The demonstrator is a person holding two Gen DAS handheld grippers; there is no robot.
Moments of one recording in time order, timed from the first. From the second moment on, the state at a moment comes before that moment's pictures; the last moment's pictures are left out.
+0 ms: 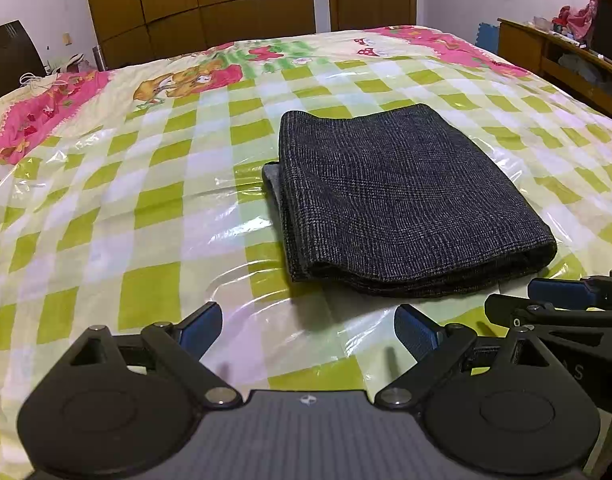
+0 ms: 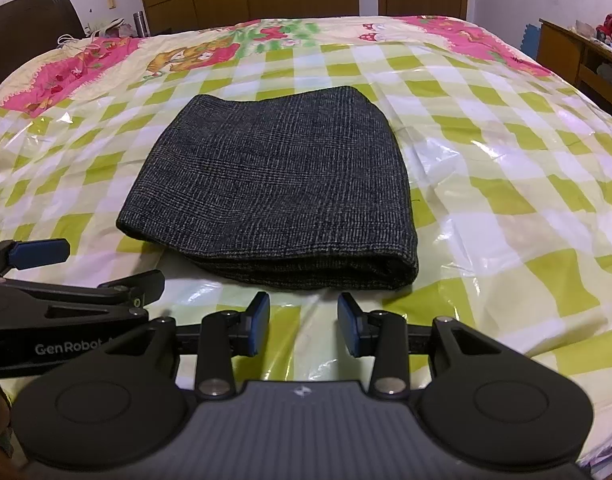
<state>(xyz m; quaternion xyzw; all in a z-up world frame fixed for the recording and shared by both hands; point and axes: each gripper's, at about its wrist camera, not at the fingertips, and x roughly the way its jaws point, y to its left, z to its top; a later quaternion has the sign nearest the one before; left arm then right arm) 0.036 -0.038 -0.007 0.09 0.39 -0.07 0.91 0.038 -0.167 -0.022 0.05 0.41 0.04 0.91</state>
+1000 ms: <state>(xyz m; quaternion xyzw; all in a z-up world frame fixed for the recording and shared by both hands) 0.038 -0.035 -0.014 0.08 0.40 -0.06 0.91 0.036 -0.170 -0.026 0.07 0.42 0.04 0.90</state>
